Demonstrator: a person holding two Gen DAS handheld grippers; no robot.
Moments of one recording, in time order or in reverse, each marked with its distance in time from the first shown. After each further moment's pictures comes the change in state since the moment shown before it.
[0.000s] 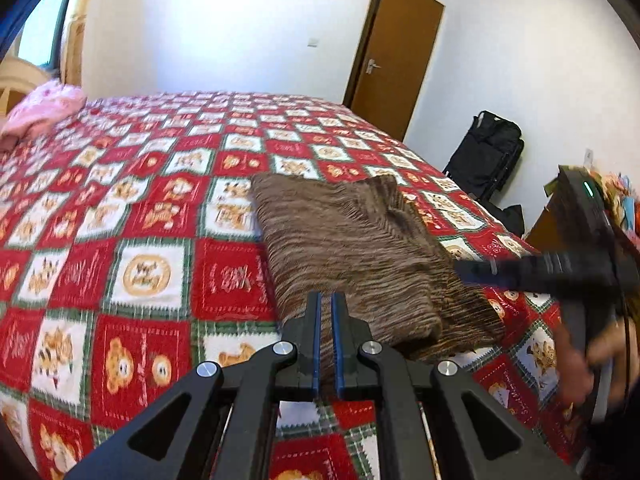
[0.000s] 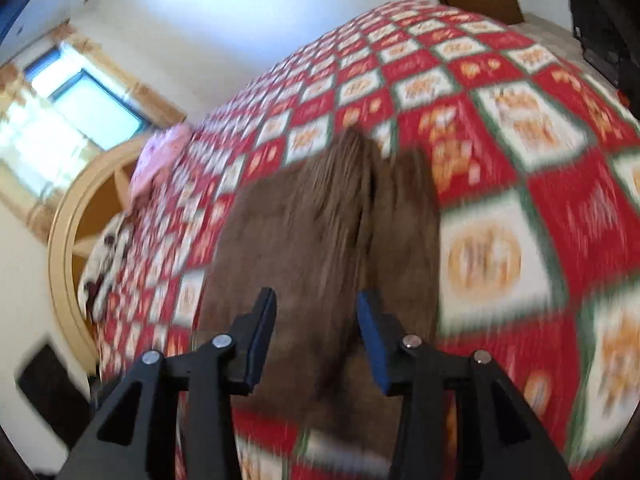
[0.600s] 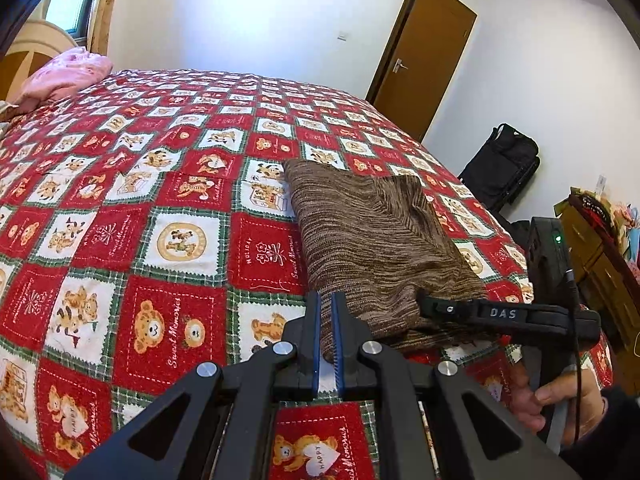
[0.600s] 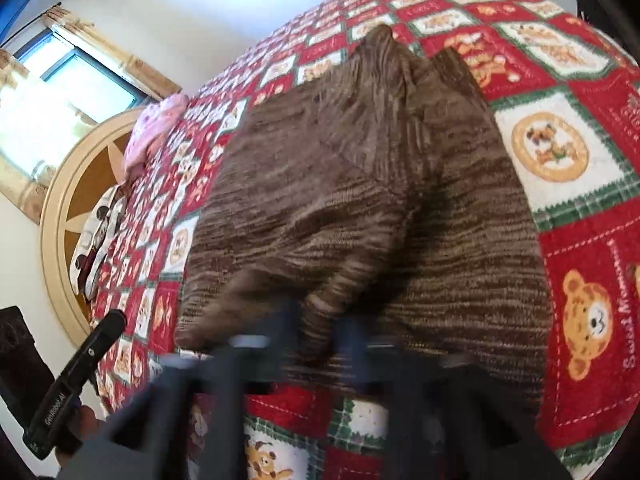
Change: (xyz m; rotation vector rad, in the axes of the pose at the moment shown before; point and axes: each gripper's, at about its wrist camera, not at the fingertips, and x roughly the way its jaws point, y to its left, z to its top) left arm -0.018 0.022 -0.003 -0.087 0.026 0.025; right arm 0.048 0.005 -0.023 0.046 0.083 0.015
